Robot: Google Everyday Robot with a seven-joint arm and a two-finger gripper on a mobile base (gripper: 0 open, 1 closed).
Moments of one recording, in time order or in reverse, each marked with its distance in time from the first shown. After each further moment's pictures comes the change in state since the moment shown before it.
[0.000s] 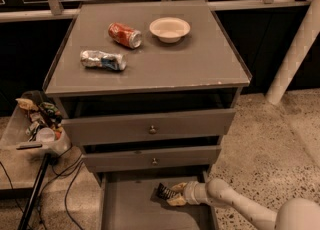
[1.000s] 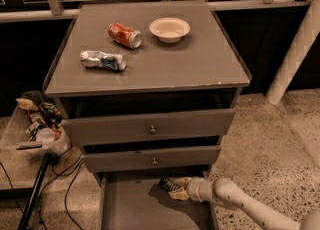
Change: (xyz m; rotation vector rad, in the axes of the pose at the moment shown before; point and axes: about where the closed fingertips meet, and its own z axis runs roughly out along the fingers) arm -0.044 -0.010 -0.042 0.091 -0.081 0.095
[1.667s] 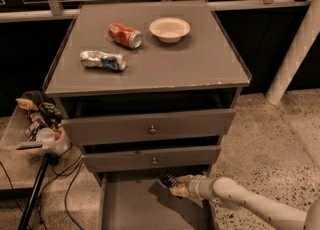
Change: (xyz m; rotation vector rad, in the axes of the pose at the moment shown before) arm -0.018 -0.003 -0.026 0.095 0.062 0.141
